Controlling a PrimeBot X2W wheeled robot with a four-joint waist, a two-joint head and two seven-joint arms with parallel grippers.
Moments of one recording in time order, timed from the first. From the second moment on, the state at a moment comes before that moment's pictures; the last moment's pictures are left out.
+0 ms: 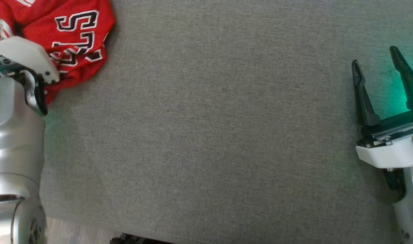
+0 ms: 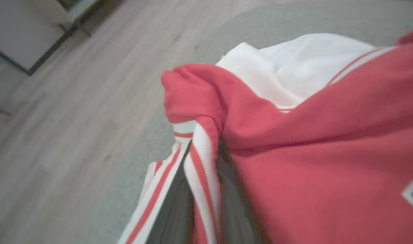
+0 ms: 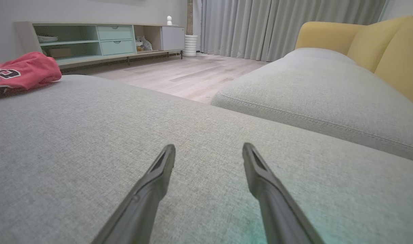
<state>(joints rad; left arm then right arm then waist) -1.04 0.23 0.05 1.13 -0.18 0.08 0.09 -0.22 -0.30 0.06 0.00 0.01 0.13 -0.27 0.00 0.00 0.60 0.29</state>
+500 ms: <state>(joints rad) -1.04 0.28 -0.07 0.93 -0.10 0.00 -0.25 -0.11 -0.14 0.14 0.16 0.03 0.13 -0.26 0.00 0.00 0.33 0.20</state>
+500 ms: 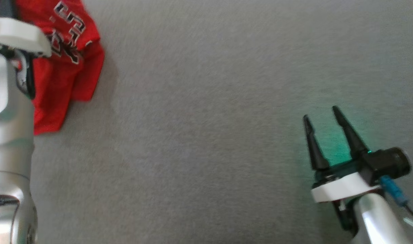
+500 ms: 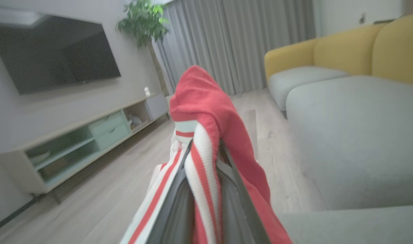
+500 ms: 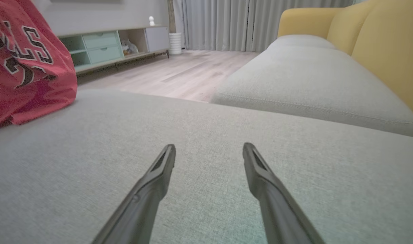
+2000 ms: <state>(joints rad) -0.22 0.05 -0.33 0.26 -0.12 0.15 -0.26 -0.05 -0.05 0.11 0.15 0.13 0.13 -0.26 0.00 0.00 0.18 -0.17</state>
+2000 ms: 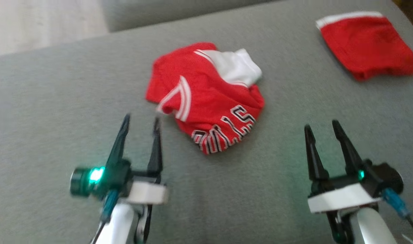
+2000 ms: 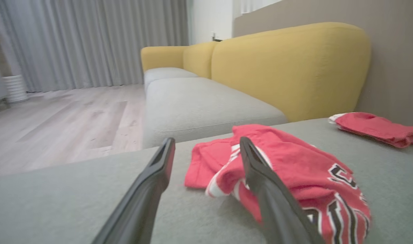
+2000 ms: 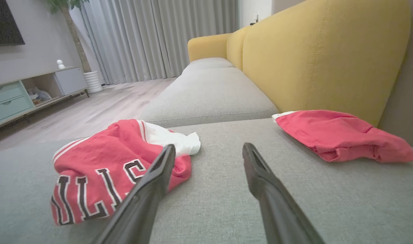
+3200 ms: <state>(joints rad) 0.20 0.05 -0.18 -0.02 -0.12 0.12 -0.26 0.14 -0.05 0.07 0.13 0.11 0.13 -0.26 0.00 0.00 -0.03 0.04</state>
